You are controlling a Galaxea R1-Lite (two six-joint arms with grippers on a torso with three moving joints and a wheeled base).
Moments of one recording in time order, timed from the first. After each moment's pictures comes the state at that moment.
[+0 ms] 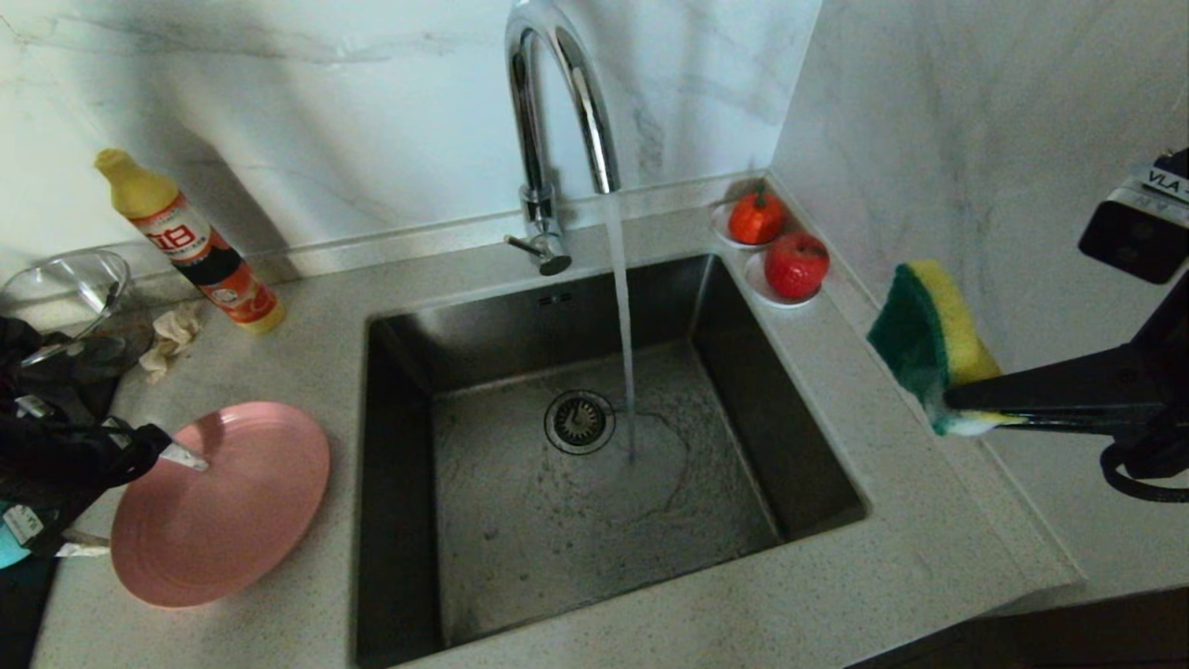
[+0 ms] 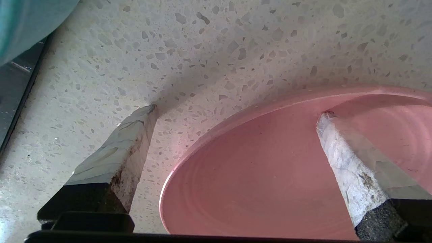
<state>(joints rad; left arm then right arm) 0.52 1.86 -1.26 0.51 -0.24 -0.51 0.23 1.28 -1.23 0.43 0.91 0.55</state>
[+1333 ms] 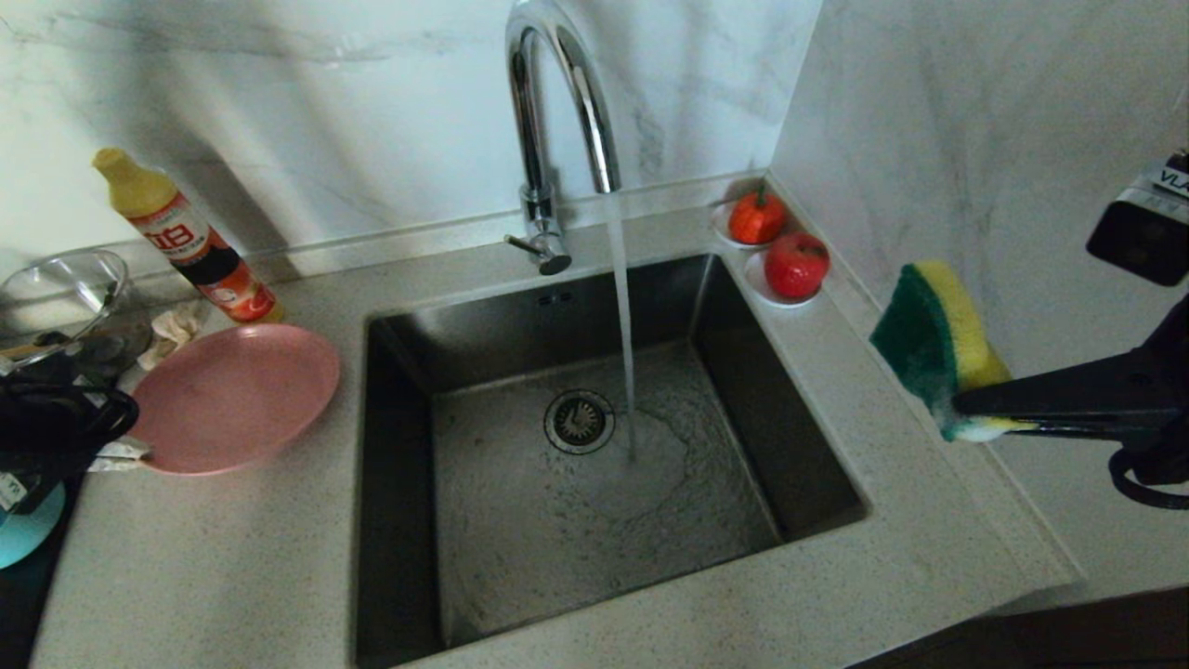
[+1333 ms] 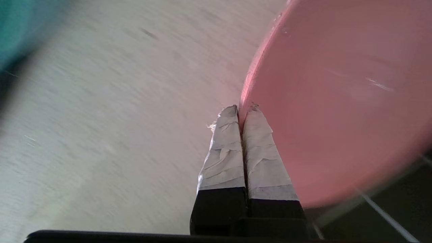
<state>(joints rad) 0.51 1.74 -1.27 0.46 -0.29 -0.57 0.23 1.26 -1.22 0.44 0.92 0.55</state>
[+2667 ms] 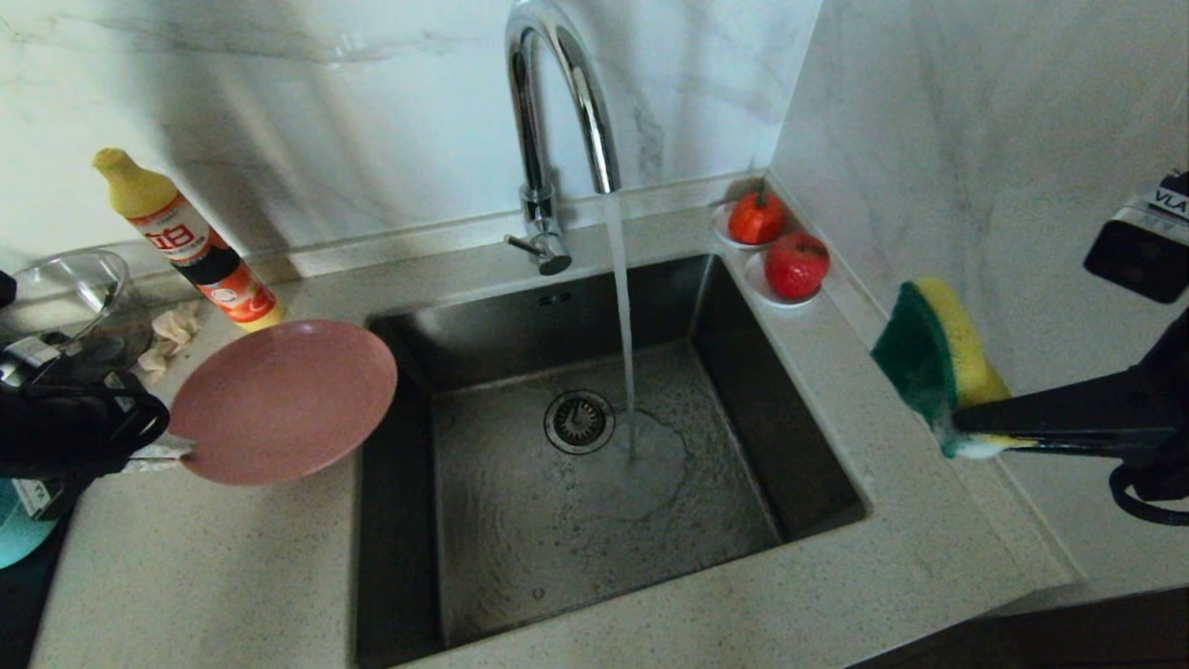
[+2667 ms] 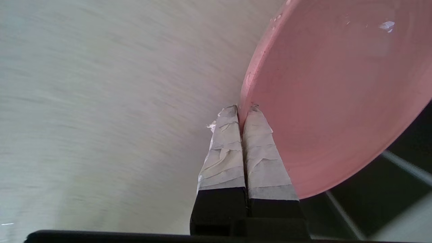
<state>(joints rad) 0.38 1.60 -1.15 0.45 -0.34 -0.54 0.22 1.26 -1.18 0.43 0.92 0.55</state>
